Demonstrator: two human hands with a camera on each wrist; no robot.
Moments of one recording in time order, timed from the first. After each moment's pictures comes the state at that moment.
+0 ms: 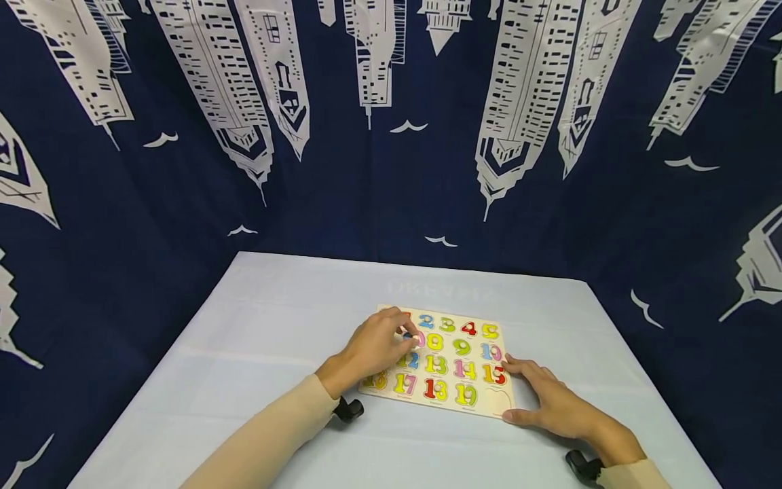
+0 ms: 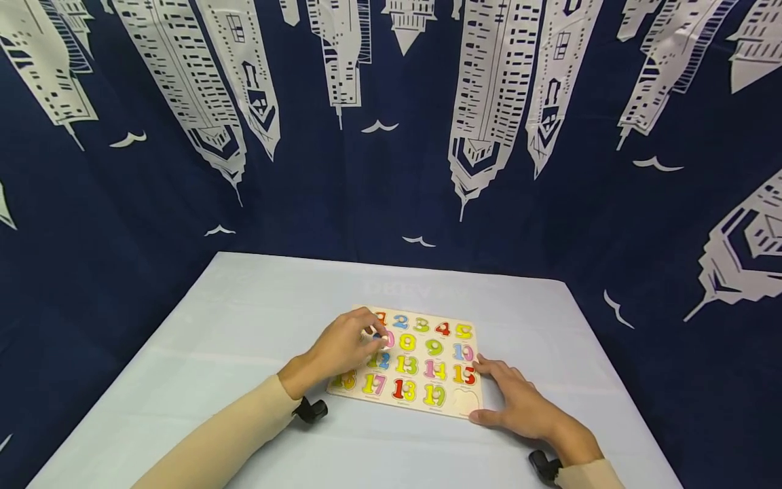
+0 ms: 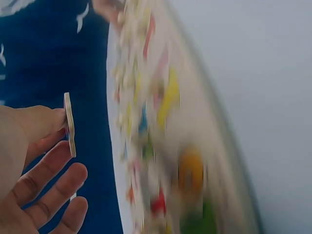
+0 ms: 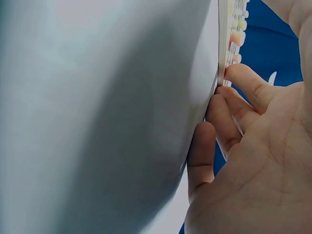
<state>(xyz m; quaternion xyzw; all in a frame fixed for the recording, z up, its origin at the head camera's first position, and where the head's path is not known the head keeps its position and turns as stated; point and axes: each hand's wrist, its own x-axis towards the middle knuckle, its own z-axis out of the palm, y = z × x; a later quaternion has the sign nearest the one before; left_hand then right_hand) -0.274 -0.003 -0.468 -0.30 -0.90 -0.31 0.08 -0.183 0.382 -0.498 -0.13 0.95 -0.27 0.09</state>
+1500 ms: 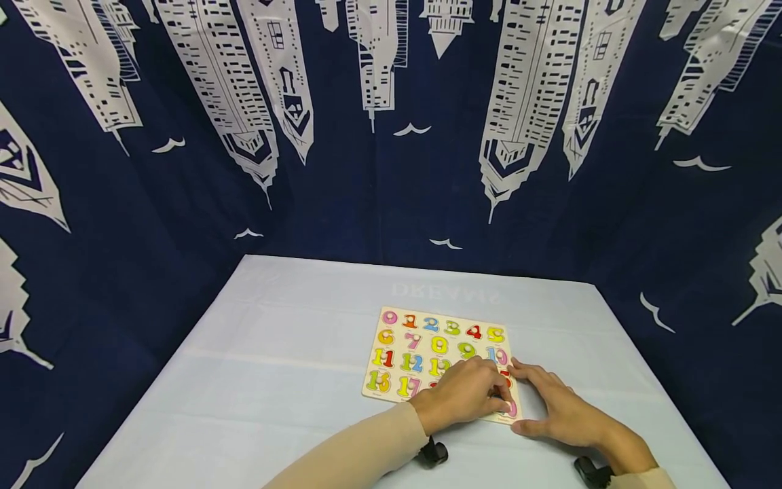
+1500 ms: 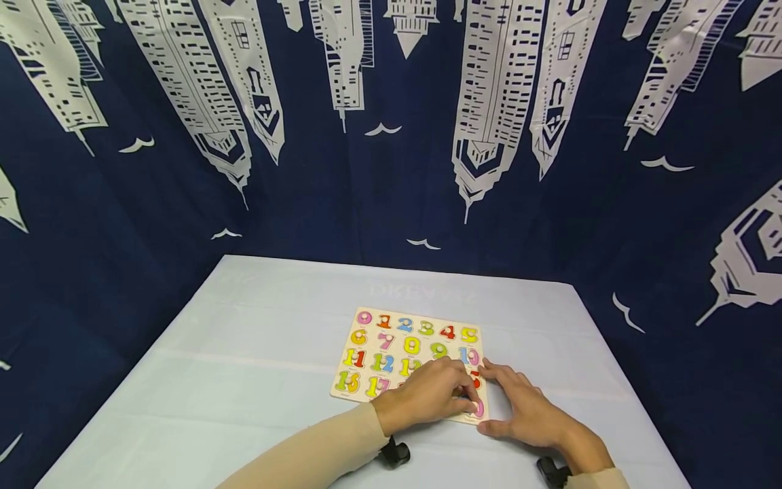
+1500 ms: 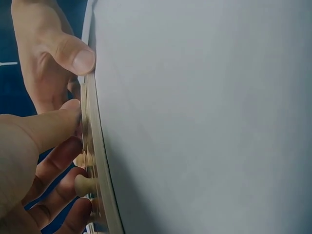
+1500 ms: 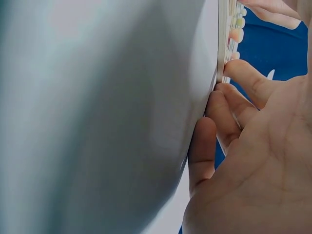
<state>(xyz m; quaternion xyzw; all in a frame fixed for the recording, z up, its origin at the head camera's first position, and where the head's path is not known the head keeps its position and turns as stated) -0.232 0.142 -0.503 -0.44 -0.88 -0.18 0.05 -0.180 0.389 -0.502 -0.19 0.94 -0.27 0.05</state>
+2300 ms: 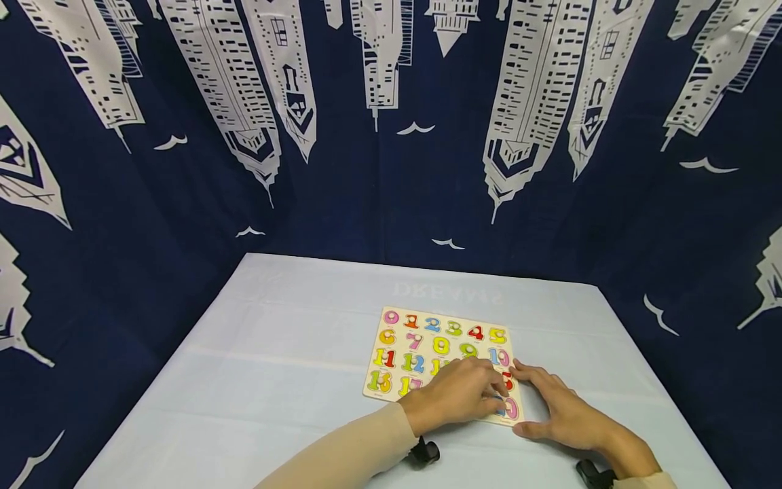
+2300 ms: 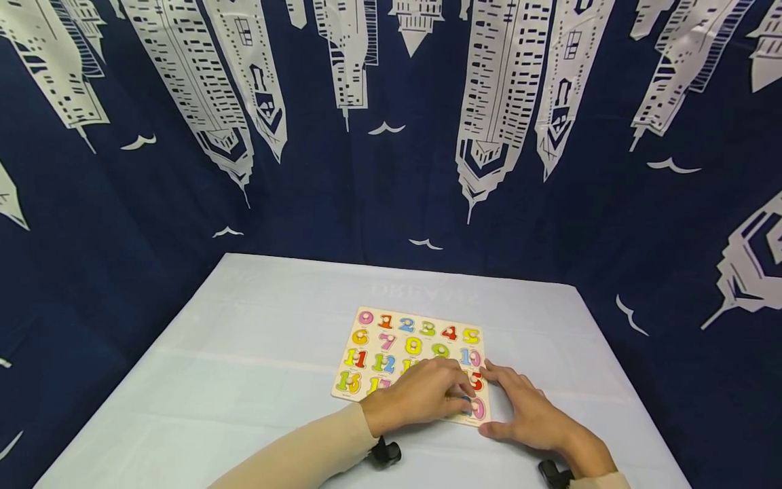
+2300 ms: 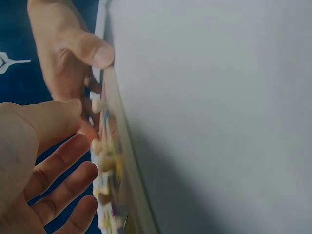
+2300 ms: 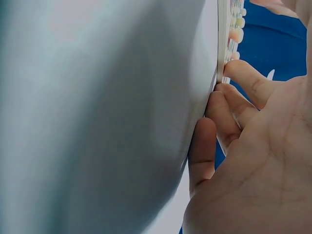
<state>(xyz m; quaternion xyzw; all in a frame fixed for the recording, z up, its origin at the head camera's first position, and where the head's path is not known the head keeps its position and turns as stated) -0.233 0.122 -0.494 -0.44 -0.87 -0.21 0.04 -0.182 0.390 -0.504 -0.18 0.94 -0.28 0.06</state>
